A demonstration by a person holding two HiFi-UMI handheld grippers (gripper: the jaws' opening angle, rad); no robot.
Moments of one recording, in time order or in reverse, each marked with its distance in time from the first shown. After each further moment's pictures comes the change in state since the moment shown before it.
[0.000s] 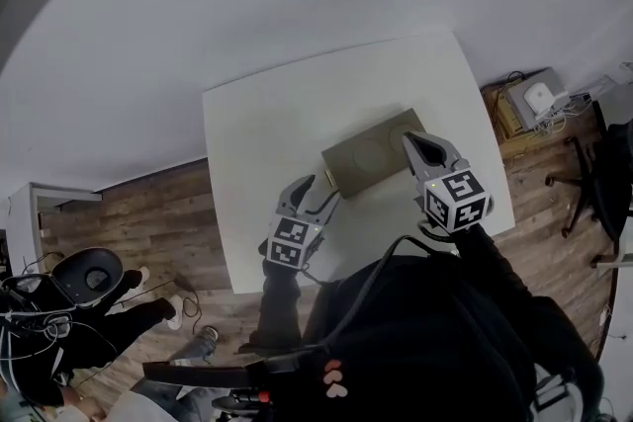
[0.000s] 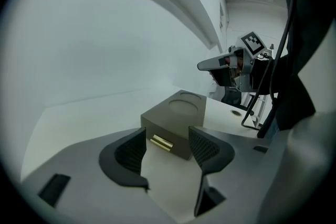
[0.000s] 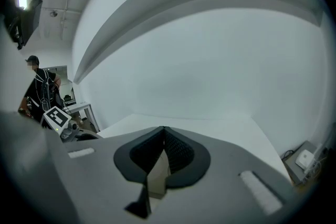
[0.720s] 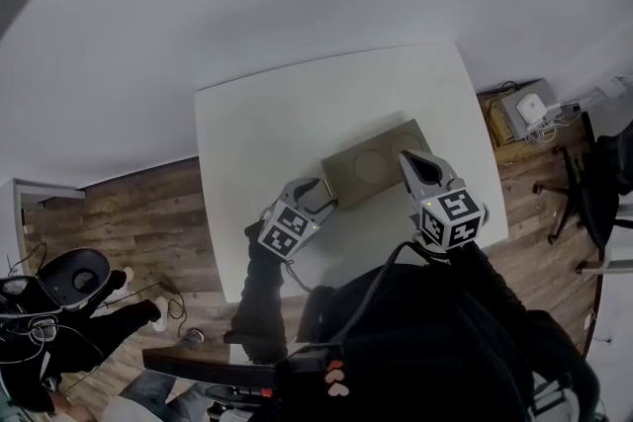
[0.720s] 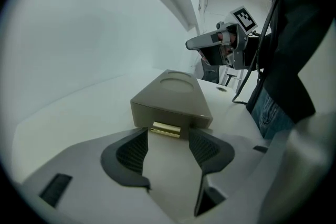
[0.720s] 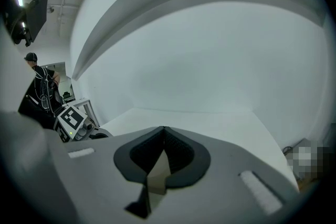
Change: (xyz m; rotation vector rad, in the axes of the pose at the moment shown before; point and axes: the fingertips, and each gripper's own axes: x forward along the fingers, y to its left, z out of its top) left arm 0.027 0.013 -0.031 0.188 0.180 -0.211; right arm 0.015 0.018 -0.014 -0.003 0.064 -0.011
